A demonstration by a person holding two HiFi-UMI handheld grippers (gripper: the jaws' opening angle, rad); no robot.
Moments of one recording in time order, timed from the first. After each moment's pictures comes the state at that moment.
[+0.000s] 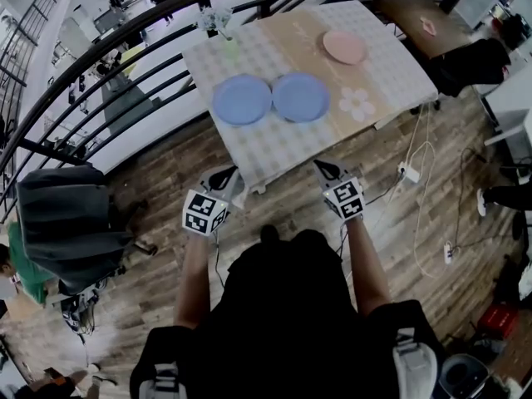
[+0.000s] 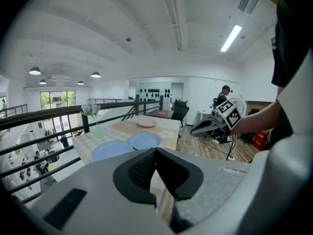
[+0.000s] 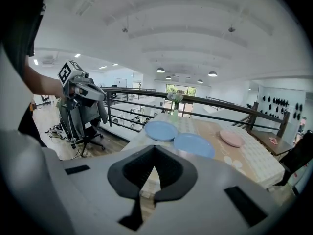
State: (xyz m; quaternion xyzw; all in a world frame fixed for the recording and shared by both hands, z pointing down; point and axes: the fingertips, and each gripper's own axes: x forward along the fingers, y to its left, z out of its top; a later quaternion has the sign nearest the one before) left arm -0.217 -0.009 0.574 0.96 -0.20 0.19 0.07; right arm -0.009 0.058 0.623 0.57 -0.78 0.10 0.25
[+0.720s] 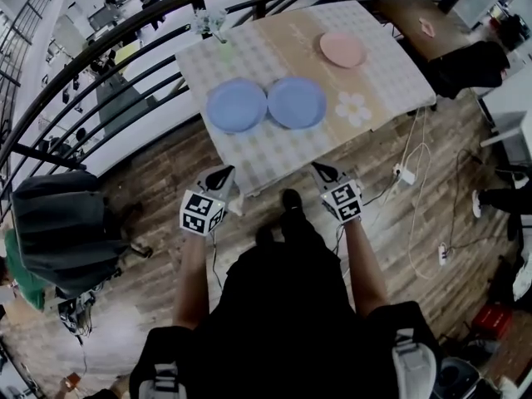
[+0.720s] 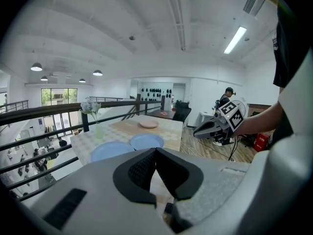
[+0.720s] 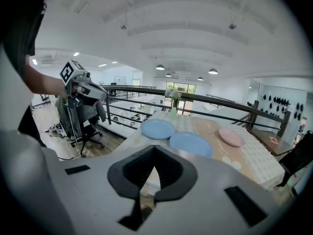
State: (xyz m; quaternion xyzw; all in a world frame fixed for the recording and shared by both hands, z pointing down) left arm -0.197 -0.046 0.580 0.96 -0.20 0.19 0.09; right arm 0.011 0.031 0.628 0.56 -0.78 0.11 0.26
